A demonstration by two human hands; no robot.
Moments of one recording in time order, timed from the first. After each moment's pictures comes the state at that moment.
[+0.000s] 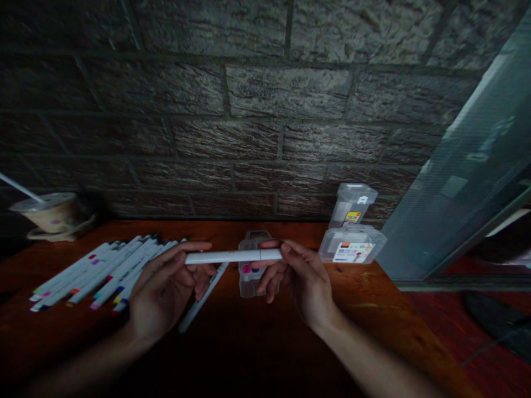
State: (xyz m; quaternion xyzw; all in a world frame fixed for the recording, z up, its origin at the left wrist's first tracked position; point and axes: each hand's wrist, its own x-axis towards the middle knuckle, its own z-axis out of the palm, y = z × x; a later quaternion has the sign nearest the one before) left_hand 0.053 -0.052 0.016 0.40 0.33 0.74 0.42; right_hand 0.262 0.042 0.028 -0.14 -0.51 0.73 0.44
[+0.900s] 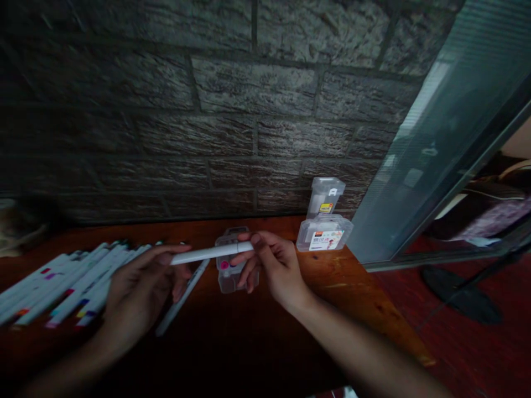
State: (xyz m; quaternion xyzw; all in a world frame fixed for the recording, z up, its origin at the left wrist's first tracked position) left_hand 0.055 -0.051 0.011 0.44 0.43 0.71 0.34; right_hand 0.259 0.047 0.025 -0.15 -0.57 0.66 0.46
